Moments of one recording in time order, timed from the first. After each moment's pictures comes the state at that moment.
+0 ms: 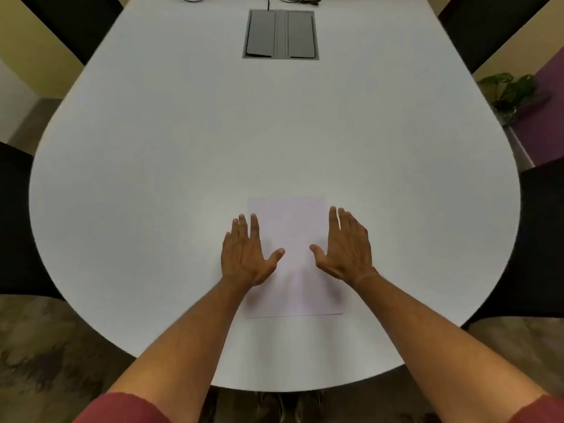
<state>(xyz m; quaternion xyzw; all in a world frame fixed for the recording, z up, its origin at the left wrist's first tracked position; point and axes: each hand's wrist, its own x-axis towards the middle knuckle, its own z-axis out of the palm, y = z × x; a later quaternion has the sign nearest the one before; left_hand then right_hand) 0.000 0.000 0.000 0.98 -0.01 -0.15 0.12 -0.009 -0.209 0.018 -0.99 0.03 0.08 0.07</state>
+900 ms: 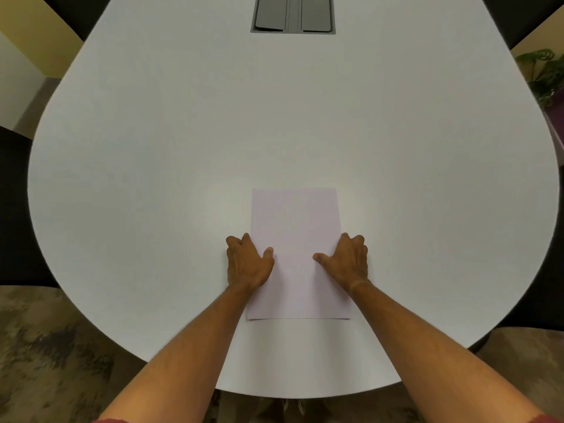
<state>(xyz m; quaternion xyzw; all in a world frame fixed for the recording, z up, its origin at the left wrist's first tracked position) 0.000 -0.004 -0.027 0.92 0.19 -0.18 0.30 -0.003 -0.195 -0.016 -0.92 0.22 0.19 0.26</state>
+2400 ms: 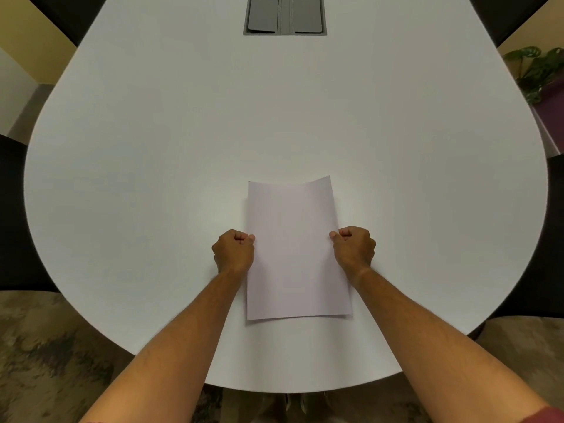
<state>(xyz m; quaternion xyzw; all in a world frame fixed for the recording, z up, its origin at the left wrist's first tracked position) 0.015 0.008 -0.020 0.84 0.32 -0.07 0.44 0.003 -0.203 -0.011 -0.82 0.36 0.04 0.44</state>
